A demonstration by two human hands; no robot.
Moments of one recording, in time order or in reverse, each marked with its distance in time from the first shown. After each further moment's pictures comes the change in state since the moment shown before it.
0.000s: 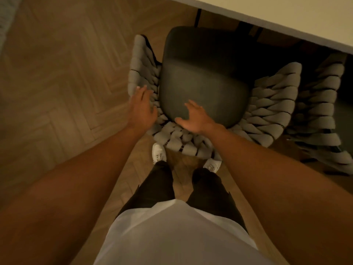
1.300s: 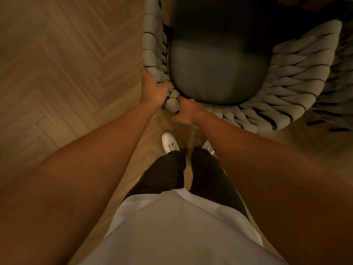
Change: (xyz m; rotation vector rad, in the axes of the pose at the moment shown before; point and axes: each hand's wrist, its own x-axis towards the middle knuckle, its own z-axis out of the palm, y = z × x) left_hand 0.102 -0.051 0.011 -0.630 -0.151 -0.339; right_hand 0.079 -0.097 0.053 0.129 -0.077 0.206
